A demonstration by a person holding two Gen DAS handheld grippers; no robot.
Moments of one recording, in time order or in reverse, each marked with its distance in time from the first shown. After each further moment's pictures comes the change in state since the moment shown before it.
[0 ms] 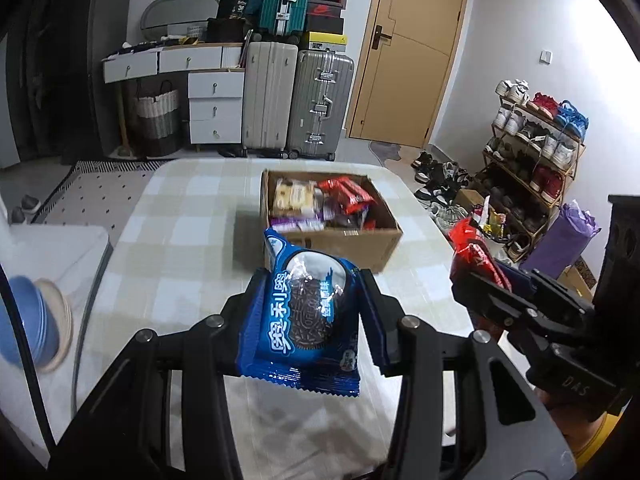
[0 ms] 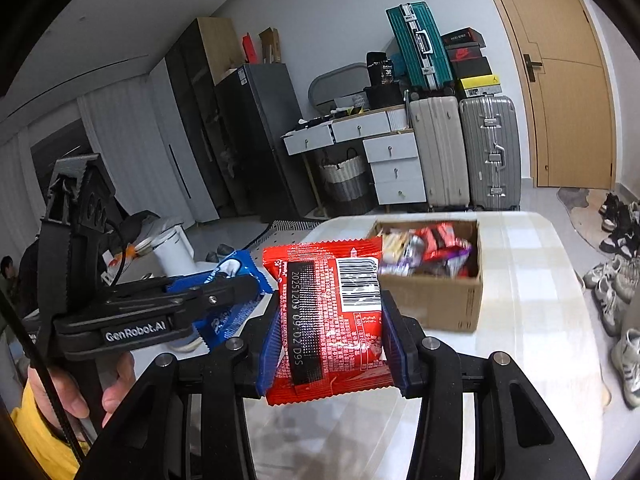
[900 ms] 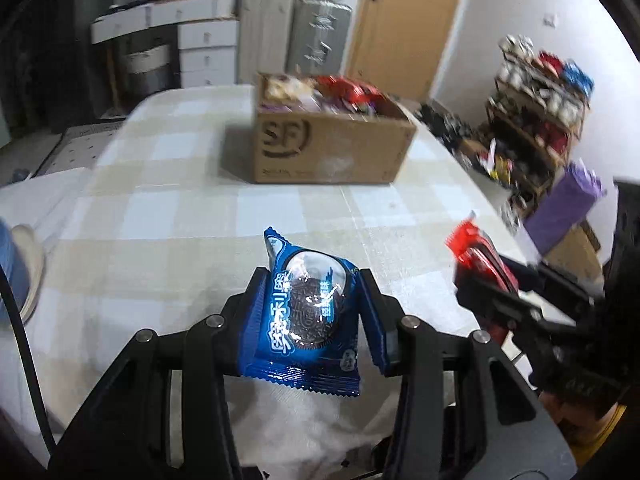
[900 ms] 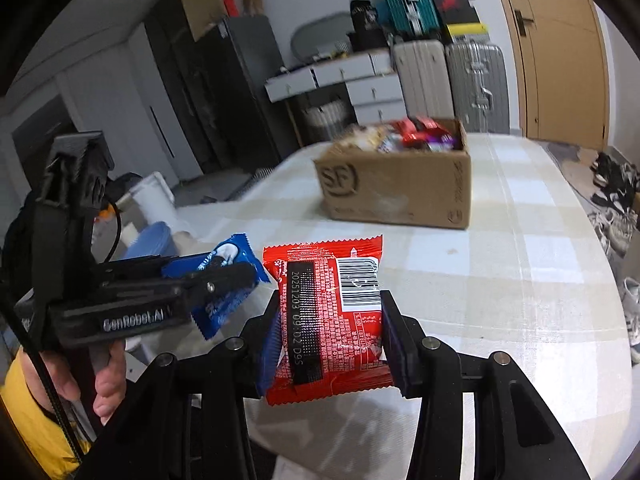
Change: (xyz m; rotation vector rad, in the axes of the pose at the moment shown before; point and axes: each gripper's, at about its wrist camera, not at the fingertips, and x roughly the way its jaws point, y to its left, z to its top) left arm 0.087 0.009 -0.106 -0.010 0.150 -0.007; right arm 0.022 -0.025 -0.108 0.021 0.164 -0.045
